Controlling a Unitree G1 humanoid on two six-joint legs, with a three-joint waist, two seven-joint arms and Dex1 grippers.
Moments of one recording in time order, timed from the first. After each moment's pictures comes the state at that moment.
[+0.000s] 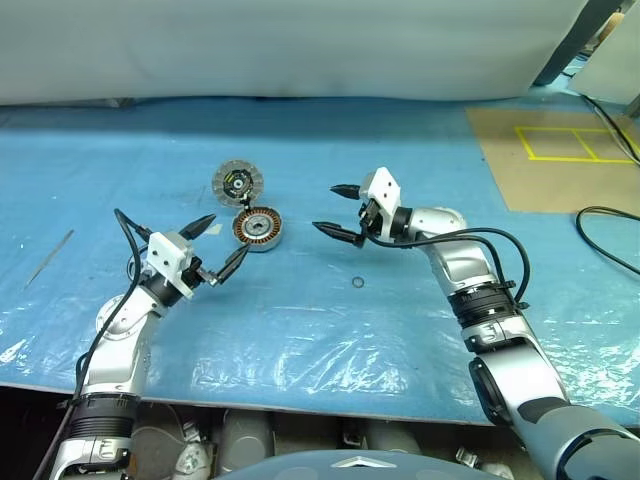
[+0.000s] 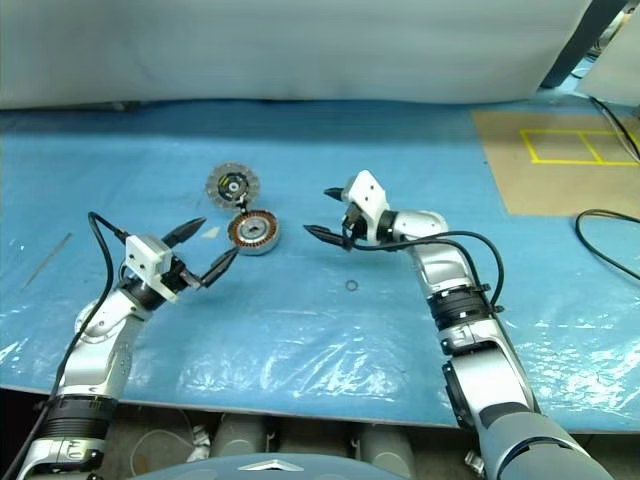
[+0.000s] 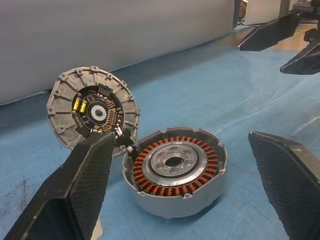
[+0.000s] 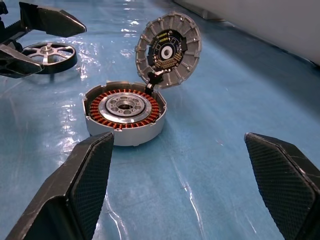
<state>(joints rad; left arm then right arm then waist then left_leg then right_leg) -0.10 0.43 0.13 0.10 -0.33 -0.24 -0.73 -0.69 -0.31 0.15 0.40 0.12 0.07 0.95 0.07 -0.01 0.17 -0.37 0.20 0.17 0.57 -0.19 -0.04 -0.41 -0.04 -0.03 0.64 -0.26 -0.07</state>
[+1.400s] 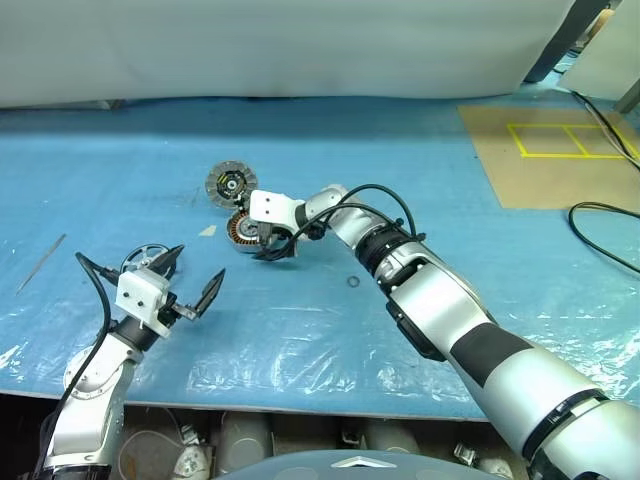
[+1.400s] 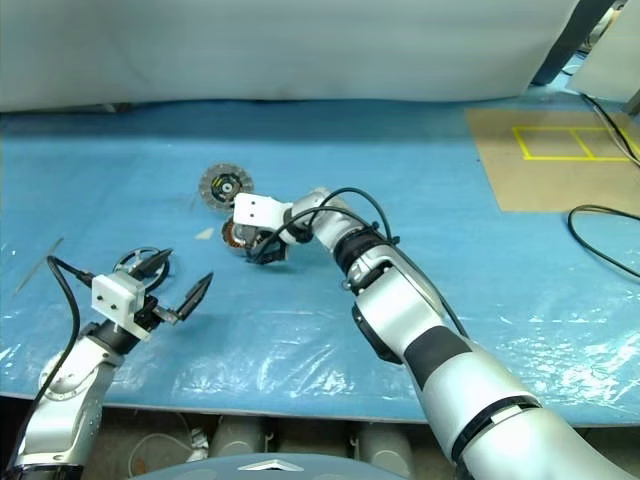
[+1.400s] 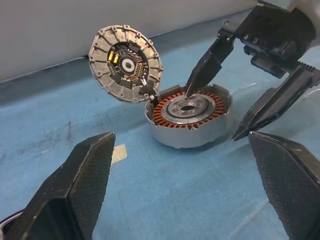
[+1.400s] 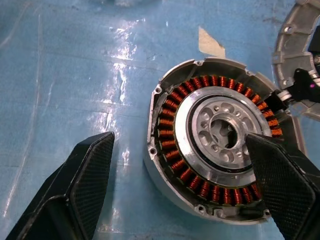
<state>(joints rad) 0.21 0.42 0.20 -0.17 -0.29 -0.20 -0.56 -1.25 0.06 0.44 1.25 -0.25 -0.10 0.93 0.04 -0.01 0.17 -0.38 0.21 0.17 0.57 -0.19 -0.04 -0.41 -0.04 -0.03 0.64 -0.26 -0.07</state>
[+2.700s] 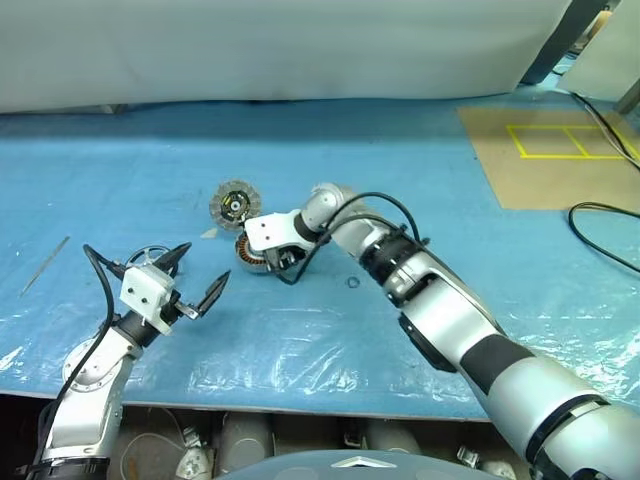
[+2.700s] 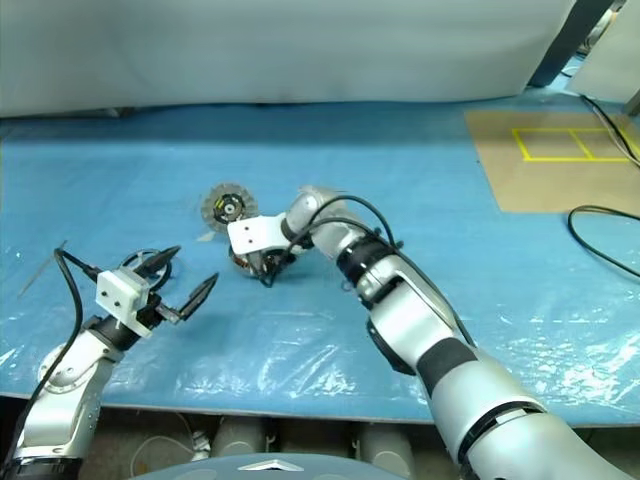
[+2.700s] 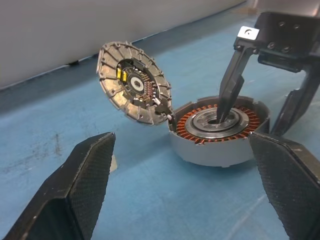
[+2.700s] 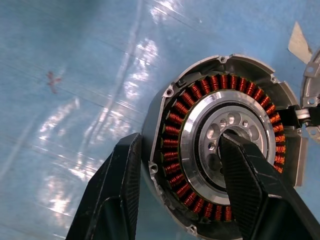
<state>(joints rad) 0.18 0.44 0.19 -0.14 -0.29 -0.18 -0.65 -1.03 -0.05 0.54 0.68 -0.45 0.08 1.25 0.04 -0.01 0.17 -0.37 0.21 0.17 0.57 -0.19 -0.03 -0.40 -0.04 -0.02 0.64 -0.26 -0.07</state>
